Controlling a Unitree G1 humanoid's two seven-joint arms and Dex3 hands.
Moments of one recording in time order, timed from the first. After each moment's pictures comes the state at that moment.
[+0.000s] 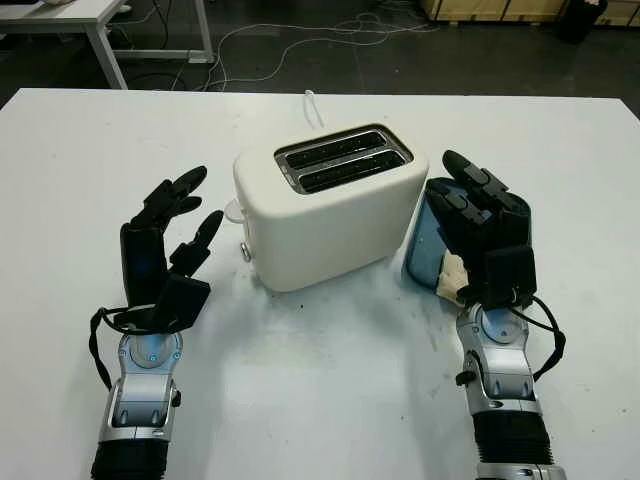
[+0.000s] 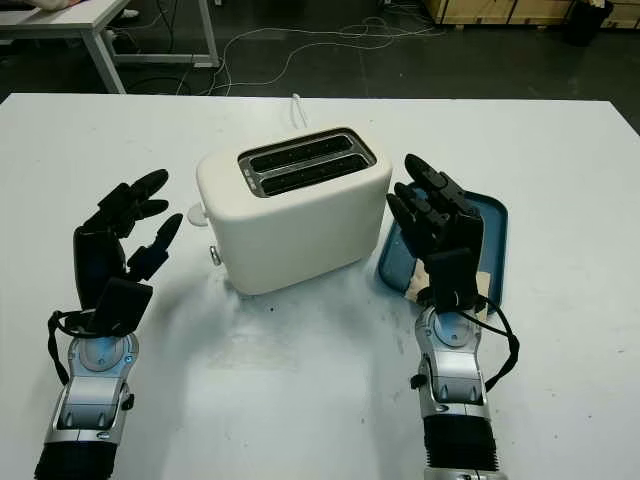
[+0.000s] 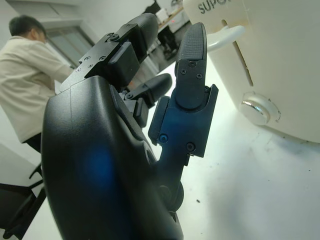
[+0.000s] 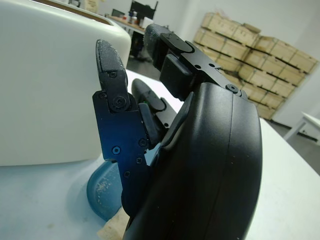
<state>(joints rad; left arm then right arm) -0.09 0.10 0.10 0.02 0.23 -0.32 0.23 -0.21 -0.03 -0.12 0.11 -0.02 -0.19 -0.13</state>
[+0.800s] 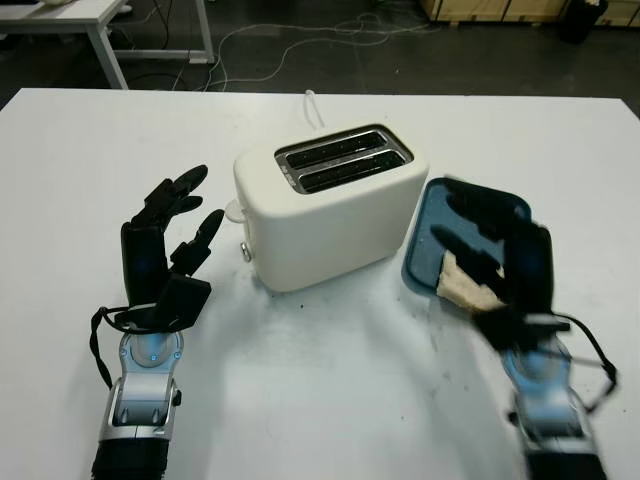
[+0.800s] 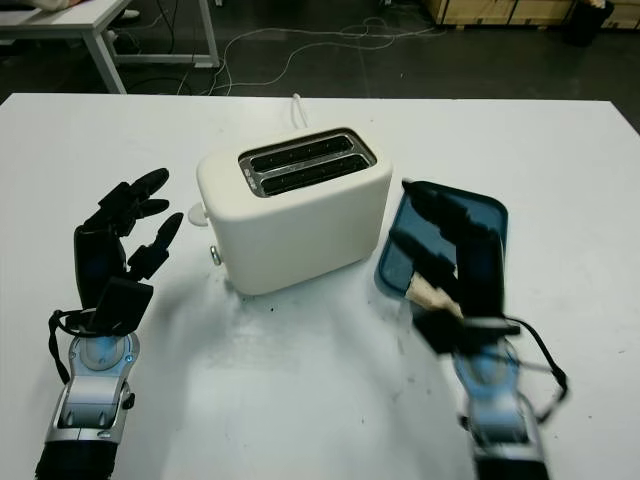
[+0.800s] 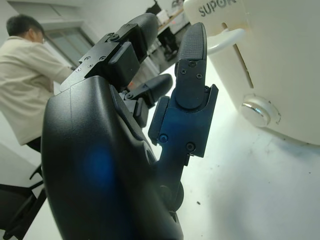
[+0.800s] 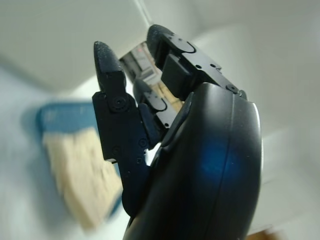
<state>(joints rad) -0.10 0.10 0.10 0.02 0.23 -0.32 0.23 0.10 -0.33 -0.10 -0.09 -0.52 -0.43 -0.16</state>
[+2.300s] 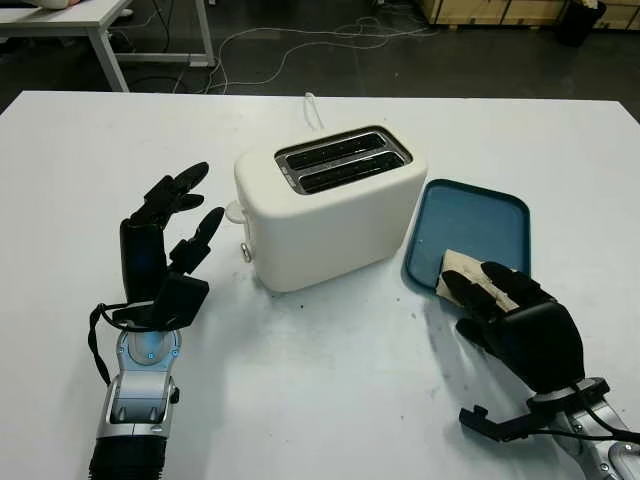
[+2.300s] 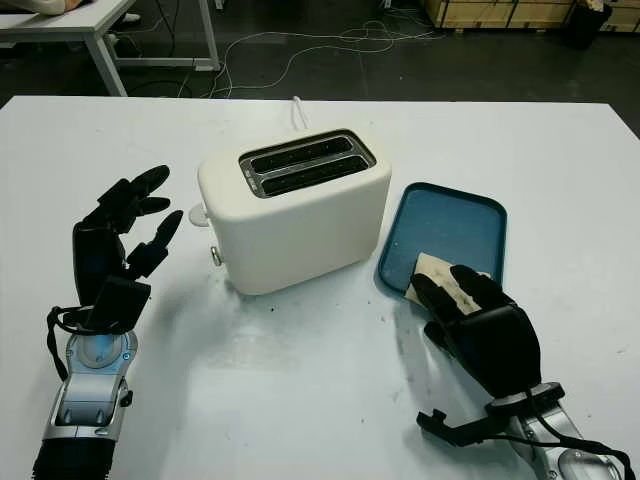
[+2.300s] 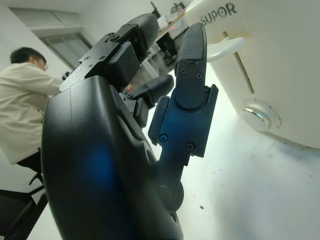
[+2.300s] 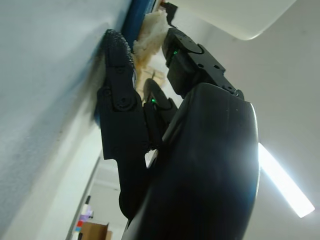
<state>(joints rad) -0.11 0.11 0.10 0.02 0.22 -0.33 0.21 0.18 -0.66 0.14 0.06 -1.16 -0.15 -0.59</state>
